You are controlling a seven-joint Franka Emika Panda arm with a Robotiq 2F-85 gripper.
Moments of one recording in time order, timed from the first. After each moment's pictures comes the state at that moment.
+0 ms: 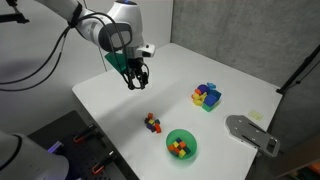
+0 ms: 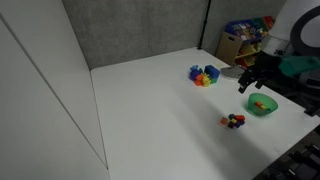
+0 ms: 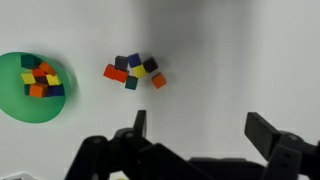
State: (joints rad) arm 0.00 -0.05 0.04 -2.49 0.03 2.45 0.18
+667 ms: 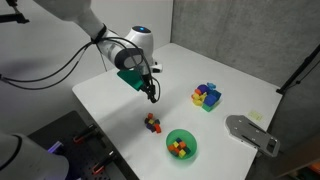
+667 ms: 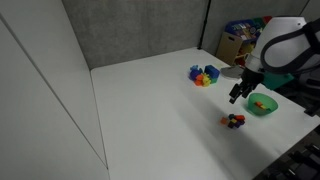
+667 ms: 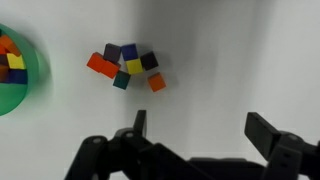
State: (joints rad) arm -0.01 0.21 0.02 -2.41 0.12 2.60 -0.09
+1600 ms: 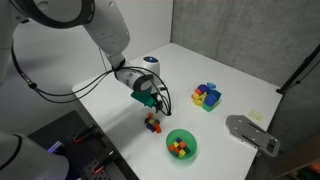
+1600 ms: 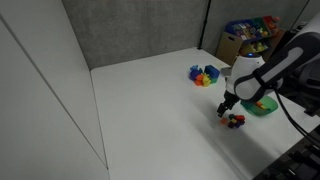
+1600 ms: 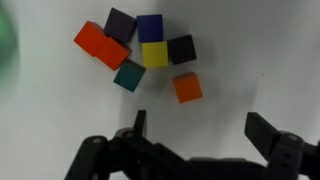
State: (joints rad) arm 0.01 0.65 -0.02 -2.18 -0.02 2.78 -0.11
